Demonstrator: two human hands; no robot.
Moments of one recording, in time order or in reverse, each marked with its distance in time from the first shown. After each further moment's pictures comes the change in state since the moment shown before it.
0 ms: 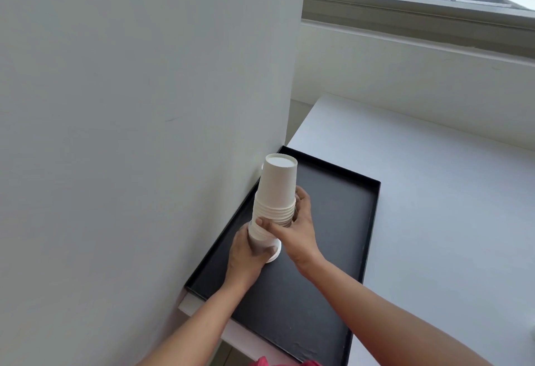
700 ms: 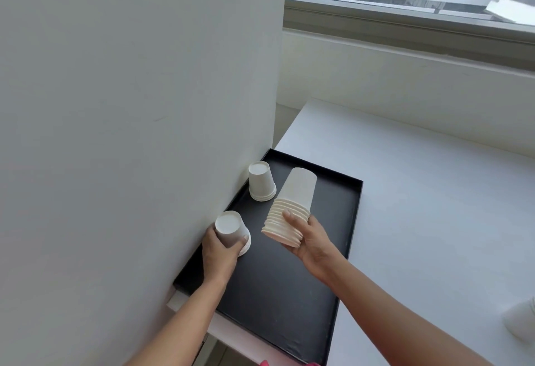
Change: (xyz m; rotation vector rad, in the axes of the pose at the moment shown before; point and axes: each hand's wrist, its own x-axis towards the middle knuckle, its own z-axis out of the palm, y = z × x) left_hand 0.003 -0.009 -0.004 -0.095 0.275 -0.104; right_hand -0.022 -0.012 -0.052 0.453 -0.059 0.408
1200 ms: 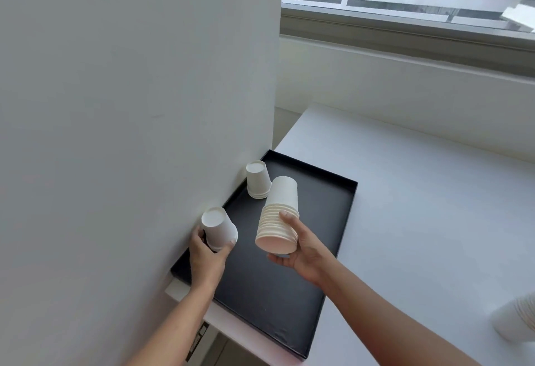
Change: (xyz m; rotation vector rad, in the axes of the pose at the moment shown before) left_hand -0.044 0.007 -0.019 -0.059 0.084 0.002; right_hand -0.030 -0.003 -0.007 -0.010 -0.111 0.211
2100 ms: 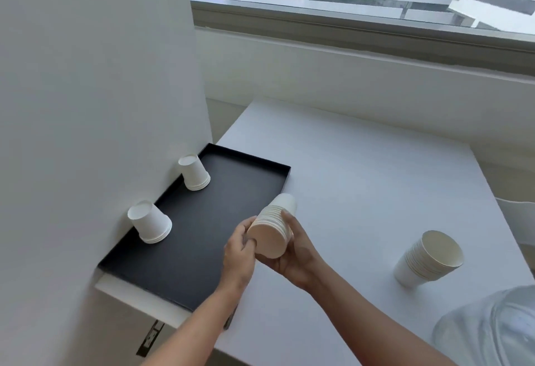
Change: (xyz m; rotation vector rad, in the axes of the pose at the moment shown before) left_hand -0.151 0.070 0.118 -0.129 -0.408 0.073; right_hand -0.090 -0.006 -0.114 0.290 0.018 -0.019
